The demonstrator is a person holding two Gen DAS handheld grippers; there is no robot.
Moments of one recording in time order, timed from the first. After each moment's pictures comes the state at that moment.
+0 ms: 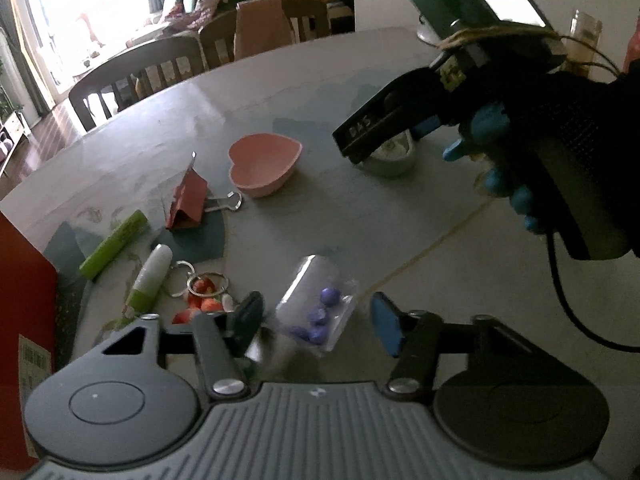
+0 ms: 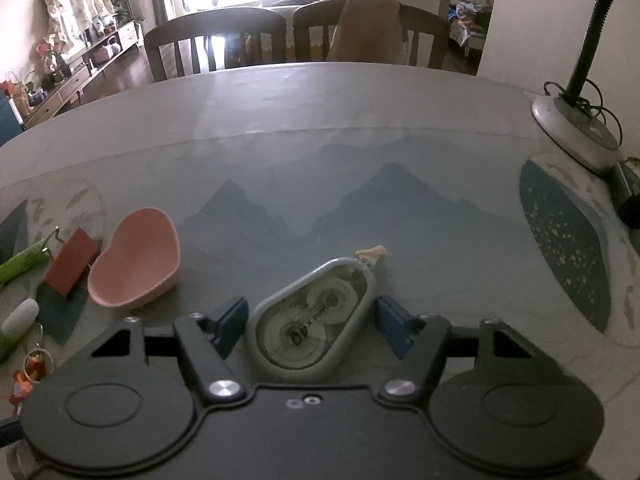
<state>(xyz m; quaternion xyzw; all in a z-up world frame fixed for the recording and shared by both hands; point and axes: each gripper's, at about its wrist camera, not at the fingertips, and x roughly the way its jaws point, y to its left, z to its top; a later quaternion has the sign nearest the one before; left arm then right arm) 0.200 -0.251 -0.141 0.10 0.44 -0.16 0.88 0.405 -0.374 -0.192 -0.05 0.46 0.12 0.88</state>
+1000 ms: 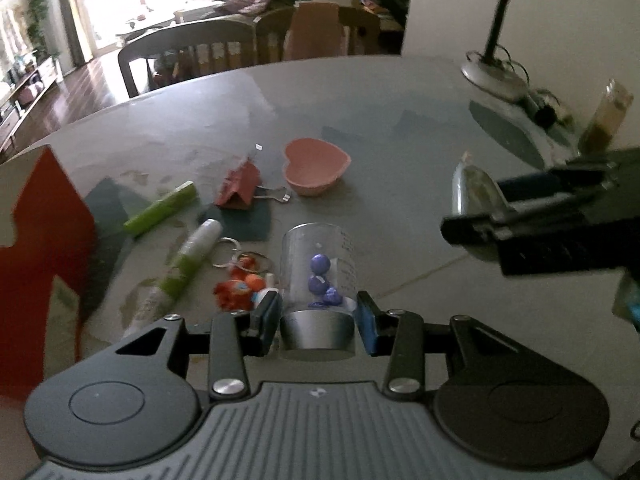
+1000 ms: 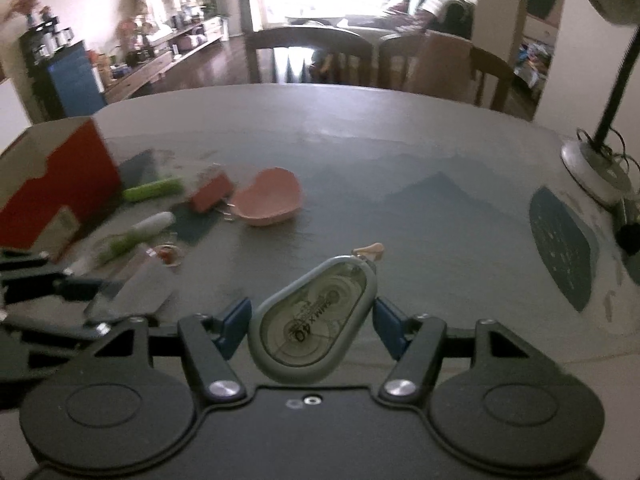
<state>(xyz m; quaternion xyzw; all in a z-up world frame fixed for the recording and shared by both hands) 0.189 -0.210 -0.107 0.01 0.44 -0.10 0.89 0.296 -0.377 -0.121 -0.09 0.42 0.25 0.87</state>
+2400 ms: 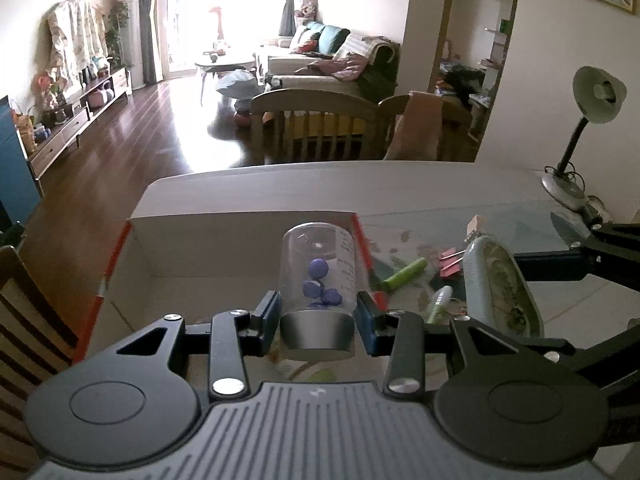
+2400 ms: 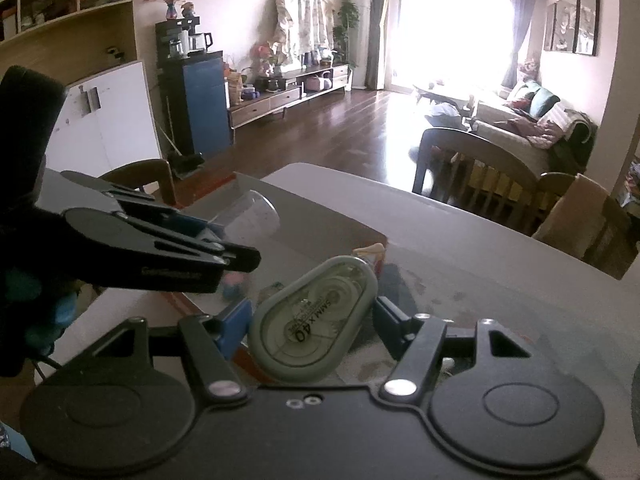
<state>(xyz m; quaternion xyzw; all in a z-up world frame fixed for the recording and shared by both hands) 0.137 0.054 0.003 -0.04 0.37 -0.03 0.93 0.192 -0.131 -0.010 -0.14 0.32 0.39 0.85</state>
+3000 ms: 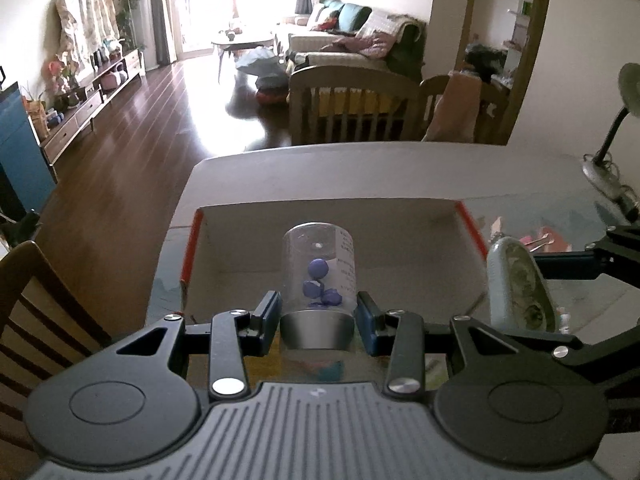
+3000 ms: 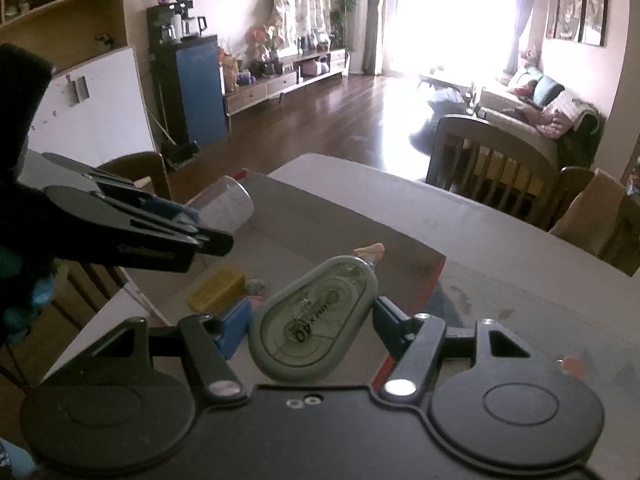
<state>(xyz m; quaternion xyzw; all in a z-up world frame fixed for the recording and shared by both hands) 0.180 0.149 -0.026 -0.03 0.40 -0.01 0.91 0.219 -0.050 -0.050 -0.15 0.35 0.37 0.85</state>
